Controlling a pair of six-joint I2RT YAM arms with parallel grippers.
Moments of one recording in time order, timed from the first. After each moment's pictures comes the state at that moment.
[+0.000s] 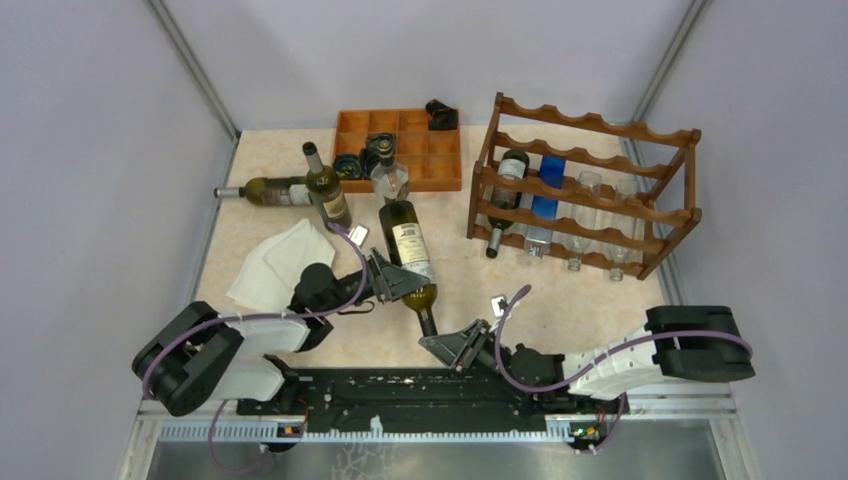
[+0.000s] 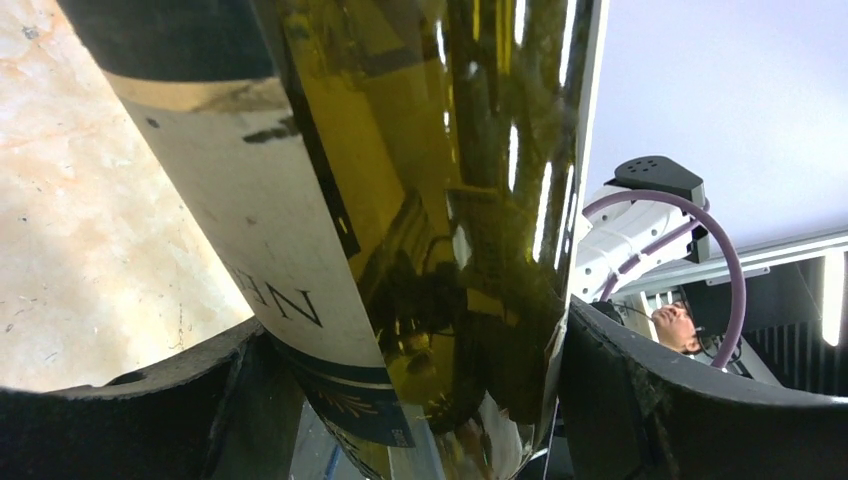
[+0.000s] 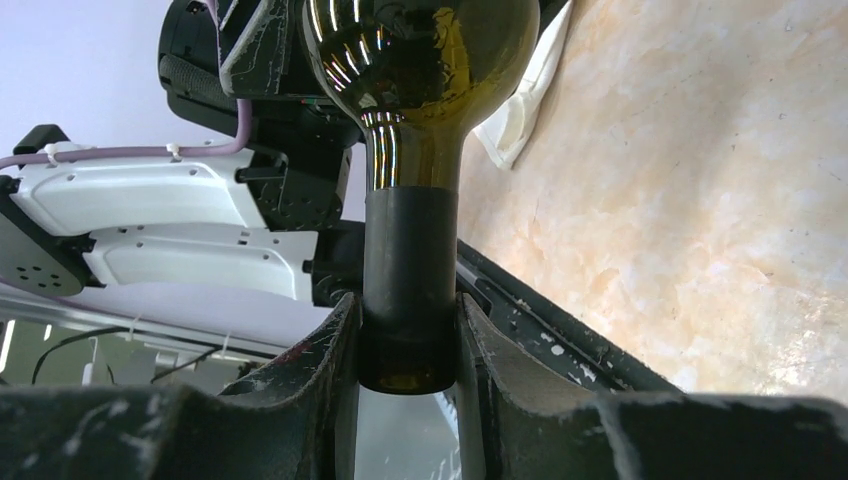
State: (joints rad) left arm -0.69 1.30 0.23 1.15 0.46 -1.23; right arm 1.58 1.08 0.05 1.06 0.66 1.13
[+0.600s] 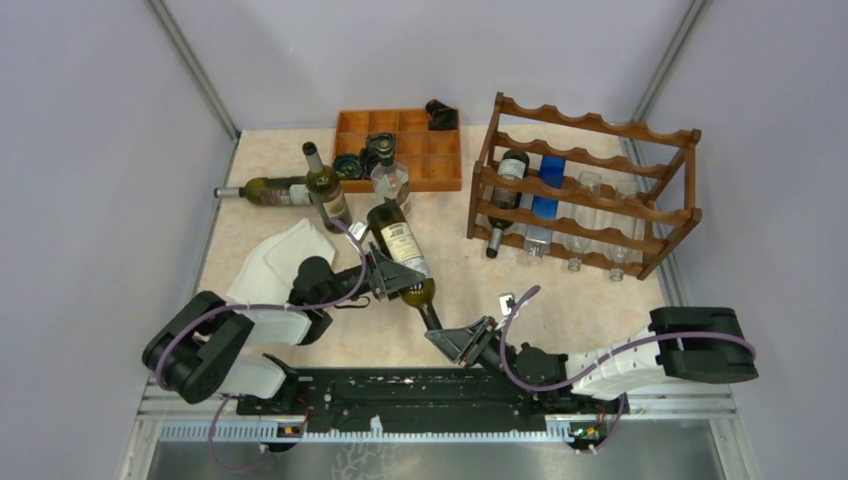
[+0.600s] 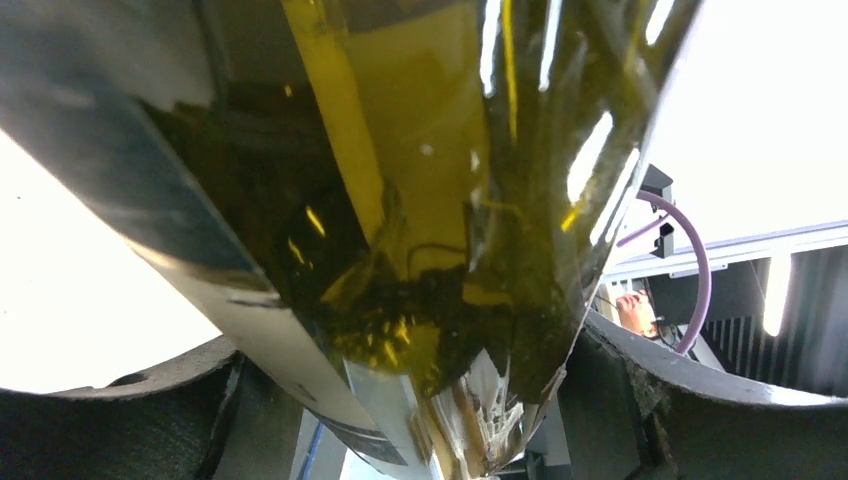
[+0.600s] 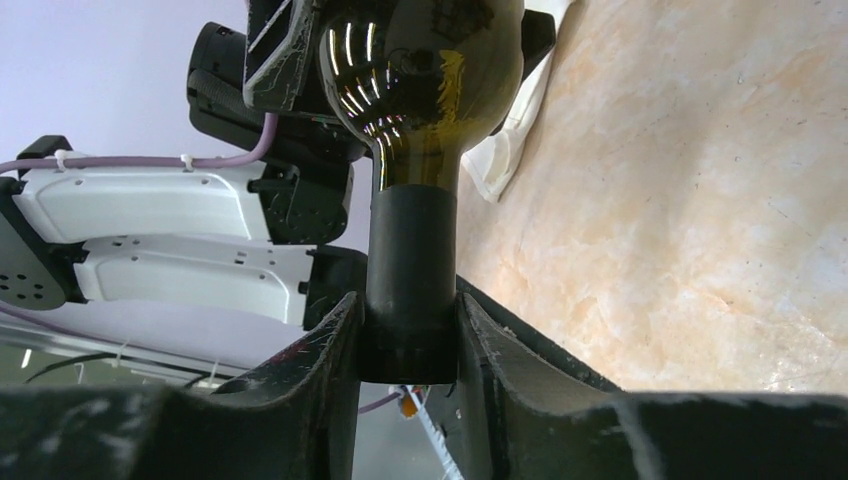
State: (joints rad) left arm -0.60 1.35 0.24 1.19 0.59 -1.32; right arm 1.57 1.06 0.02 1.10 0.71 1.09
